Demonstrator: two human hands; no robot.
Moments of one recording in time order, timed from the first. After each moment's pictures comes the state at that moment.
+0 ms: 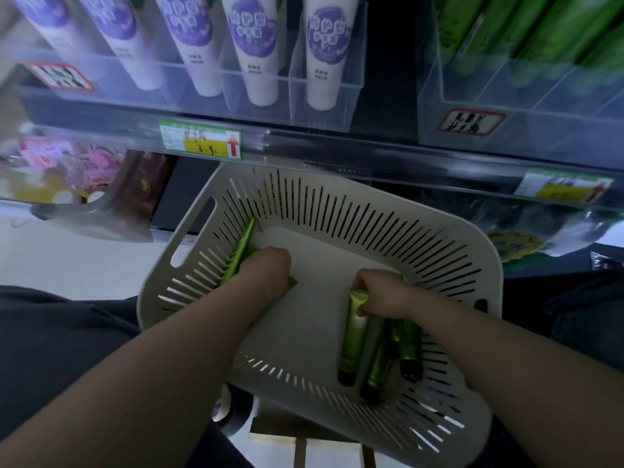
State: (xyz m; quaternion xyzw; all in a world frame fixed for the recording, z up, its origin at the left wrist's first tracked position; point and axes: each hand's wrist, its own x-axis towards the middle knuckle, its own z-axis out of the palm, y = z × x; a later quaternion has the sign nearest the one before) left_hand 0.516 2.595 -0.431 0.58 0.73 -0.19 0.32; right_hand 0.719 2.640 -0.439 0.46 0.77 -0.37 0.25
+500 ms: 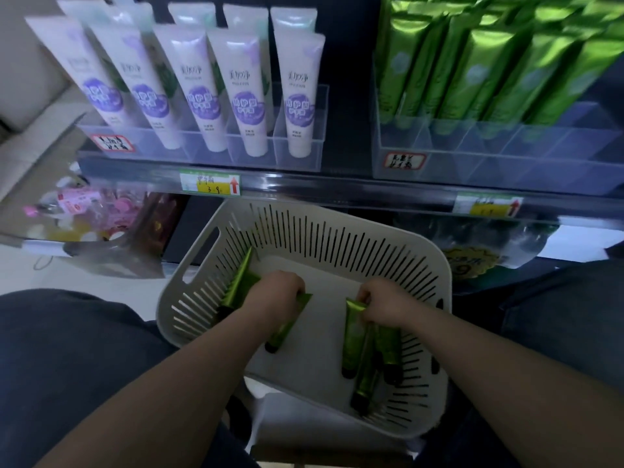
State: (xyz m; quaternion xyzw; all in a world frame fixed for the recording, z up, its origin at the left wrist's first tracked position) left_hand 0.552 2.562 -0.381 0.63 0.73 -0.04 0.27; right_hand 0.741 2.626 -0.391 0.52 0.76 -0.36 0.15
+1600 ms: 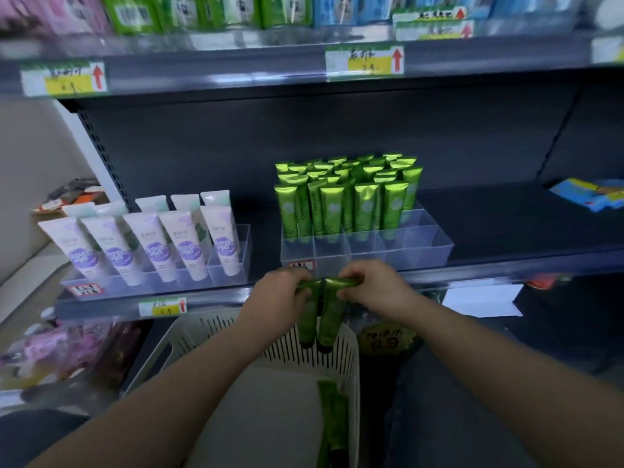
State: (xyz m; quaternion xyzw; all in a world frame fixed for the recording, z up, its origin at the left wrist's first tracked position) left_hand 0.652 2.606 -0.206 0.74 0.63 0.23 0.08; right_hand 0.830 2.653 -0.204 0.50 0.76 -0.35 -0.23
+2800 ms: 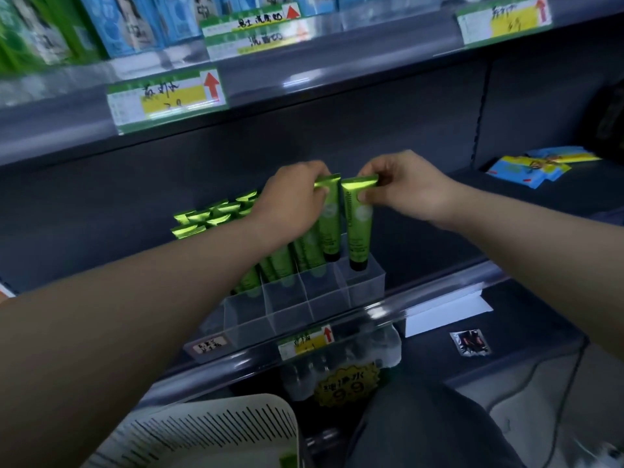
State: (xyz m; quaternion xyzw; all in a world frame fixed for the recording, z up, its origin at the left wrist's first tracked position) left_hand 0.815 2.779 -0.084 0.81 0.52 0.26 -0.04; right_hand 0.993 2.774 -0.097 0.50 0.73 -0.26 -0.39
